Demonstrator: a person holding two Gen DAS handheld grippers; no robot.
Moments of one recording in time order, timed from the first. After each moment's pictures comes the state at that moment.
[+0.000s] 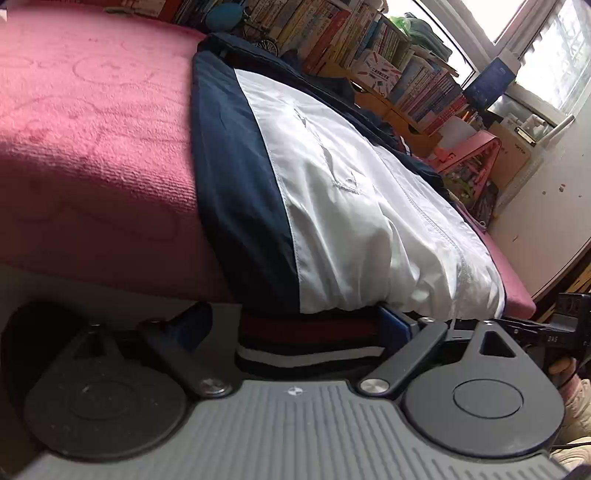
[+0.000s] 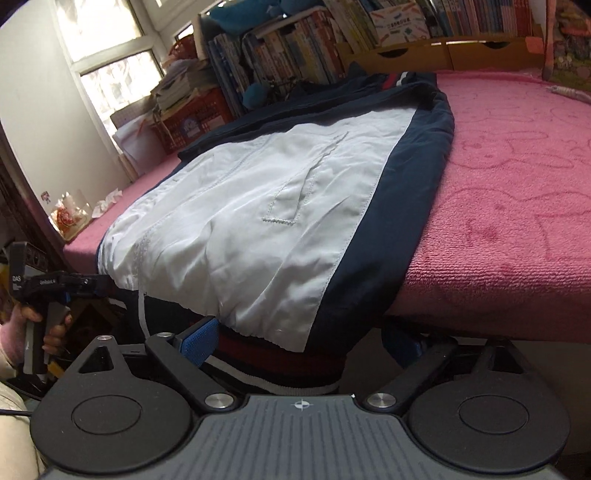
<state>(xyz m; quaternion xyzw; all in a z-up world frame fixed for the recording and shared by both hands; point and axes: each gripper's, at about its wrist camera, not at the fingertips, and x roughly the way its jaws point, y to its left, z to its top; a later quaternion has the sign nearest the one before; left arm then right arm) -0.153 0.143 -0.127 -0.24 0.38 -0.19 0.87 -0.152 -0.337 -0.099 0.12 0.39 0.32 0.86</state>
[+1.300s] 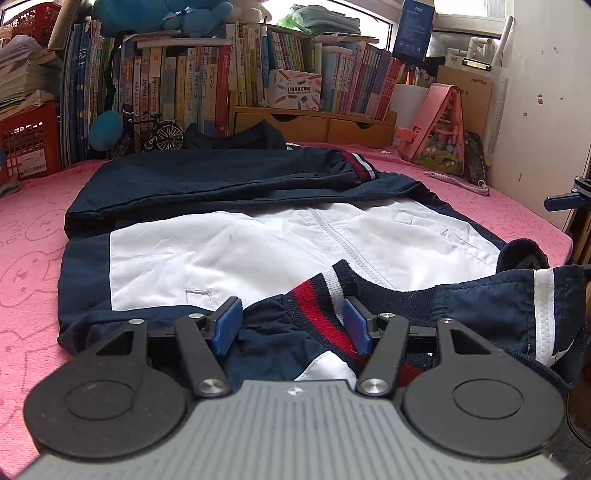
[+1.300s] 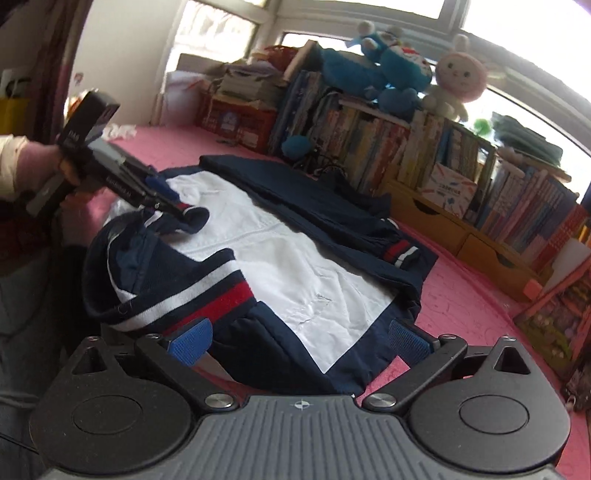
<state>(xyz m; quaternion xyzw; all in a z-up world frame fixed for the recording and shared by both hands) -0.075 0.058 -0.067 0.01 0.29 -0.21 0.93 -0.149 -0.299 -0.014 -0.27 0.22 0.32 0.88</state>
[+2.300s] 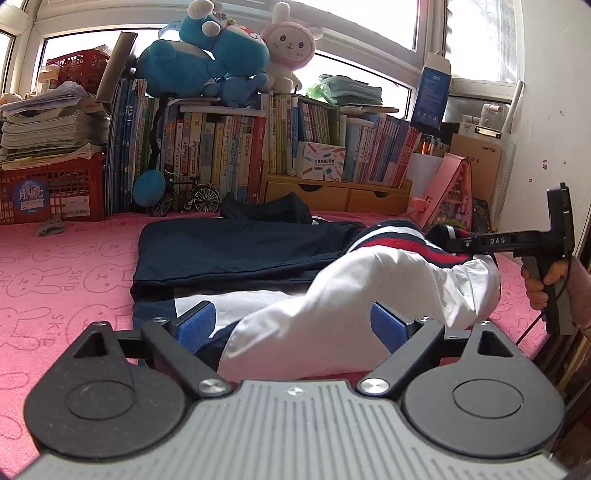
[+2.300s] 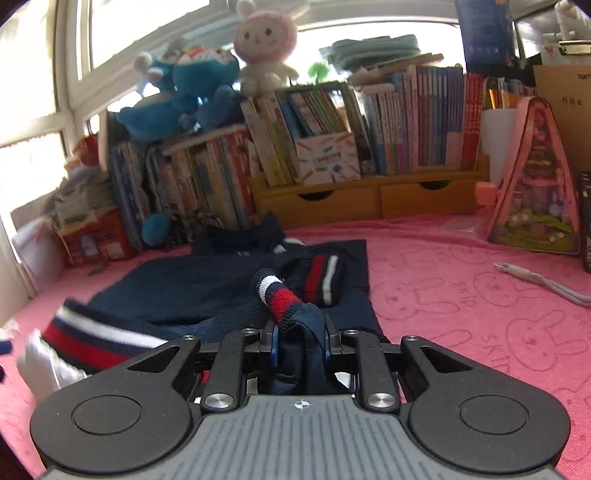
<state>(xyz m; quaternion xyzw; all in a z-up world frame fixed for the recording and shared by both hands) -0.095 0.095 -0.007 -0.02 0.22 -0.18 0.96 -0.001 -0.300 -0.007 0.04 0.28 0.13 0.95</state>
